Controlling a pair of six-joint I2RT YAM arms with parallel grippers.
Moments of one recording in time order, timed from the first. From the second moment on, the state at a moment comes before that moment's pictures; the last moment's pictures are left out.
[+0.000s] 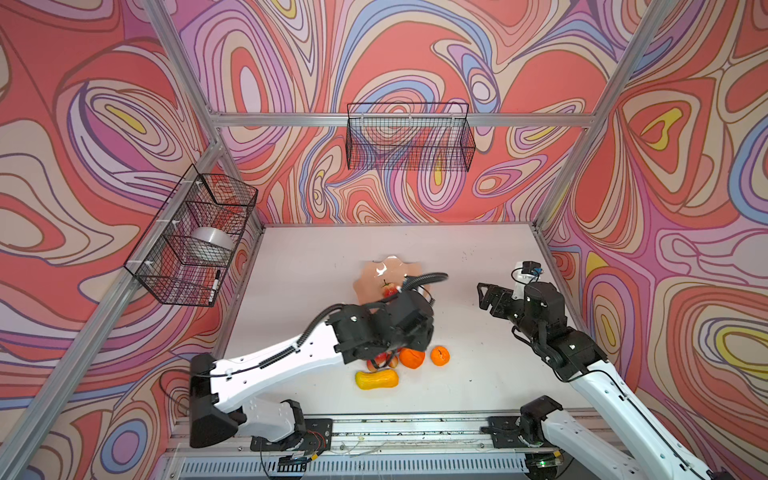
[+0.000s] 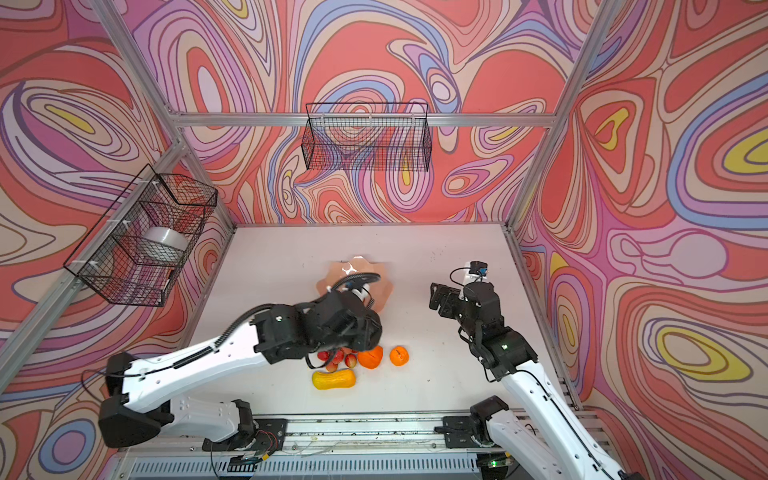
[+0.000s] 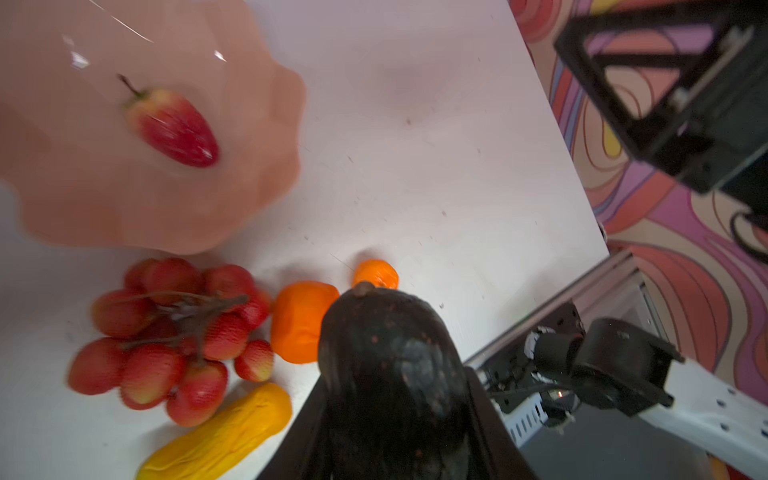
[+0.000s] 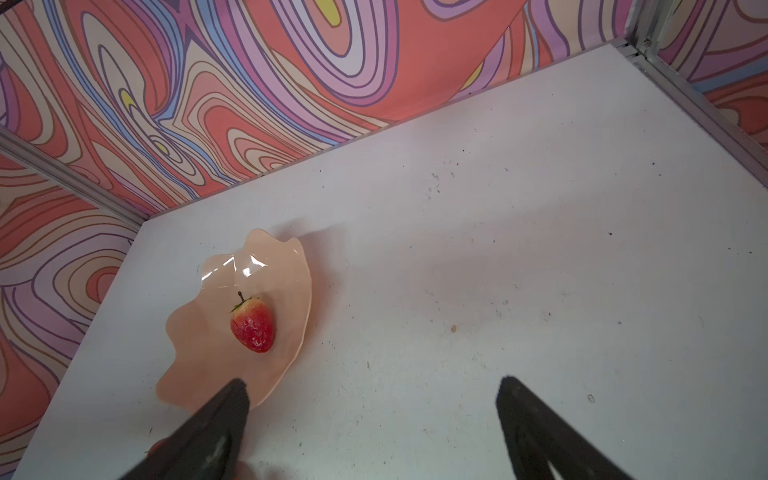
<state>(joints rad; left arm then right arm) -1.09 1.31 1.33 -0.83 -0.22 -0.80 0.35 0.80 0.76 -0.43 0.14 0.51</state>
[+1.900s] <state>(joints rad) -0.43 1.18 1.14 -0.41 -0.14 -0.32 0.64 1.07 0.64 -0.52 0.01 0.76</state>
